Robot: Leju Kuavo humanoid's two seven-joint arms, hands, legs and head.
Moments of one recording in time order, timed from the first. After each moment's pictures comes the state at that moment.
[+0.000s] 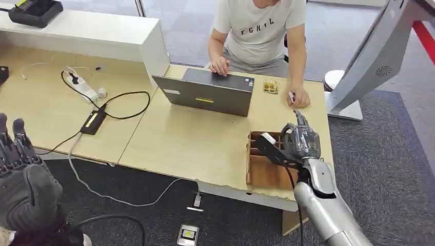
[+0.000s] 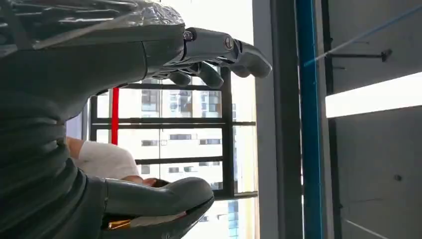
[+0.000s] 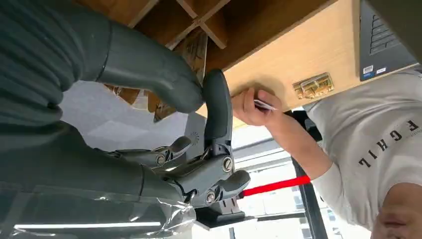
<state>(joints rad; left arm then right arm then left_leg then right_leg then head) 0.29 0.03 -0.32 -2.38 0.23 0.45 -0.70 -0.67 -0.02 0.60 -0.73 0.99 -0.36 0.08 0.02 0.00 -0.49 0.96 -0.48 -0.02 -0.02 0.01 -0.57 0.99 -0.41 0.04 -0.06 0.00</state>
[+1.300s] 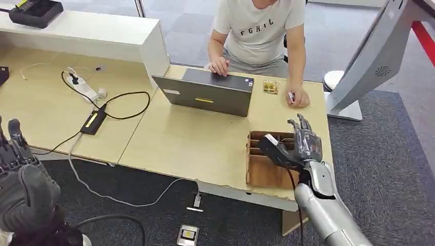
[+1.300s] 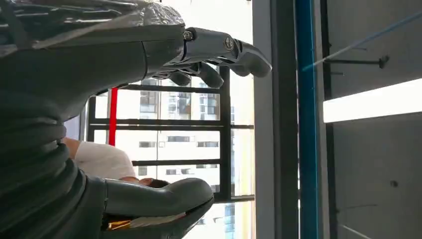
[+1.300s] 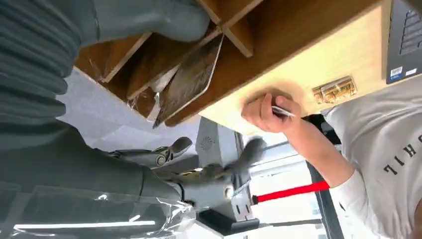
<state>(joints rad) 0.30 0.03 -0.32 -2.39 0.24 0.45 -0.70 -0.69 -0.02 0.61 -0.64 0.95 -0.42 0.09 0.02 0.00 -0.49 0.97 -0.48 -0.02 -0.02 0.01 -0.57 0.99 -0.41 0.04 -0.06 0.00</state>
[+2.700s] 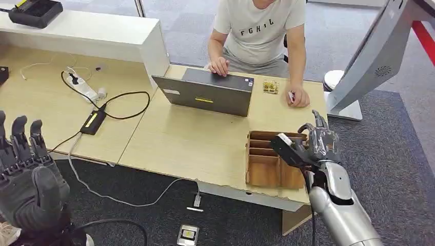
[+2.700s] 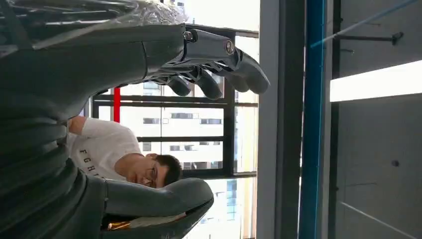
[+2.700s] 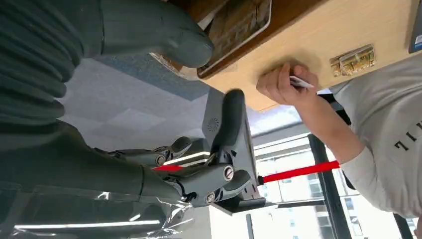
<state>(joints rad) 0.29 0.02 -0.31 -2.36 0.29 0.35 -0.70 -0.61 -0.13 0.58 -0.89 1.01 -0.32 0.15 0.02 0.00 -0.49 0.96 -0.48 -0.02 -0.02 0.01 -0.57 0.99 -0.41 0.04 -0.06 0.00</state>
